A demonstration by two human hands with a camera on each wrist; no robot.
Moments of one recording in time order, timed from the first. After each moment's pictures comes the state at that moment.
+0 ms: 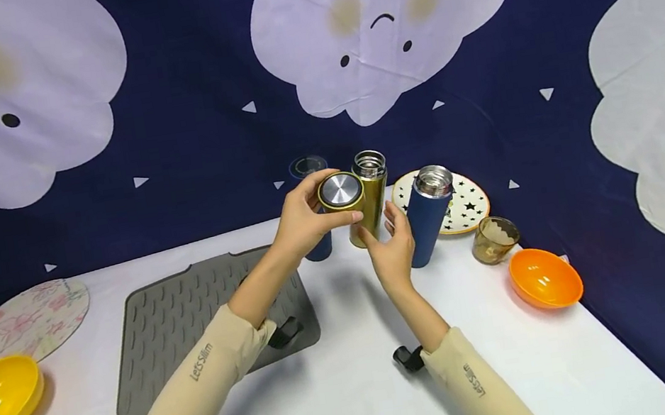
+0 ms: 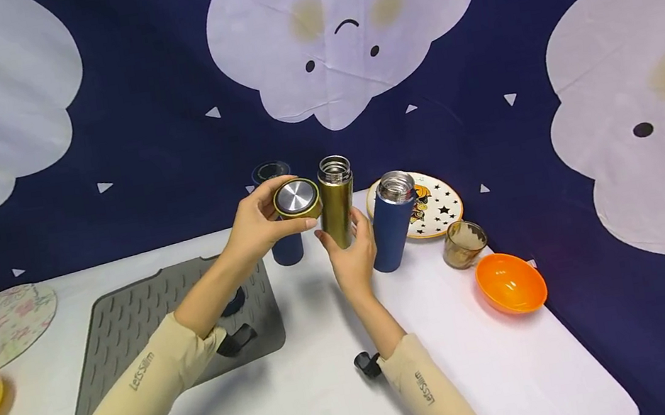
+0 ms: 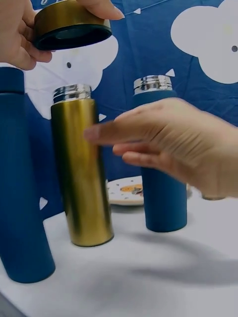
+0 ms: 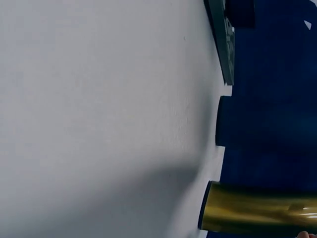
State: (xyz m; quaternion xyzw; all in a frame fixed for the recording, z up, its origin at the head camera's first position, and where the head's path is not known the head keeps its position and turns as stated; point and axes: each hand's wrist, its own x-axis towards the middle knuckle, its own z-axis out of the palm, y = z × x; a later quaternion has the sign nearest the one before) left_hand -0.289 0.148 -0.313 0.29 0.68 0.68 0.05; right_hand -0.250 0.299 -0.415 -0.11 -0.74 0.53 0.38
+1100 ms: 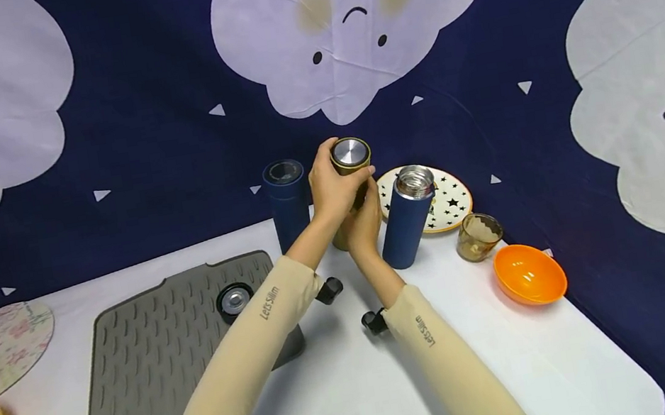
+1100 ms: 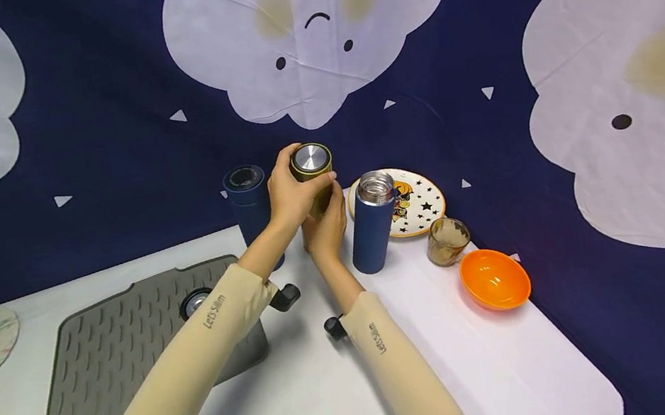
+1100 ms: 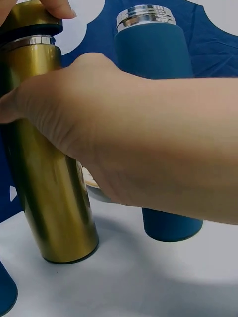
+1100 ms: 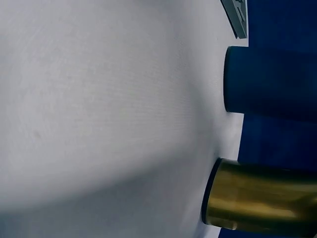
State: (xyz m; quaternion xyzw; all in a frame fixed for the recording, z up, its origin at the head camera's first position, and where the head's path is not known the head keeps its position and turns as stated) left_hand -0.335 0.256 -0.322 0.19 0.77 0.60 -0.10; right_hand -0.319 0.312 -0.411 -0.17 -0.76 0.47 0.41
